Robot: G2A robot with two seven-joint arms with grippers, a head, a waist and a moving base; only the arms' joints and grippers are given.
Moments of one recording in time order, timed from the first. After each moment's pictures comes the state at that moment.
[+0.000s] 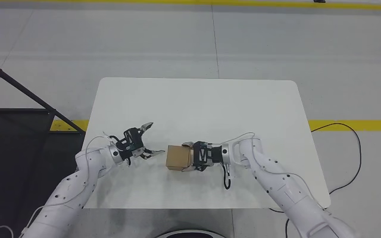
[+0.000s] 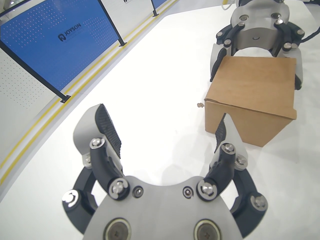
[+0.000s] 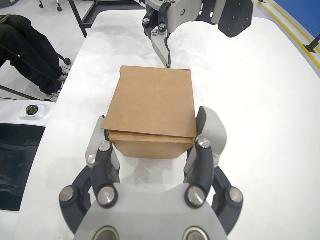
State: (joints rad) left arm 1.15 -0.99 -1.21 -1.29 1.71 -0.65 0.61; right arm -0.76 -1.25 0.75 -1.13 -1.49 -1.00 -0.21
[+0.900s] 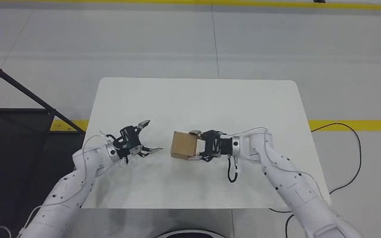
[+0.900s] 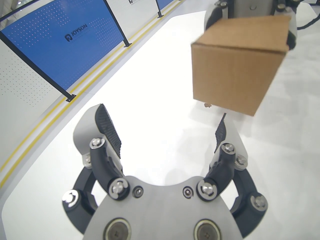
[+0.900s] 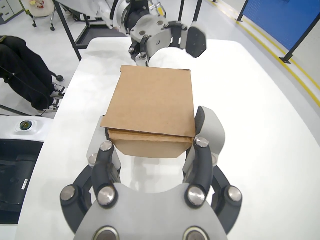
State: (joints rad) left arm 1.15 -0.98 -1.22 -1.29 1.70 -0.64 0.62; right arm -0.77 -1.21 0.87 -1.19 -1.45 -1.01 -0.31
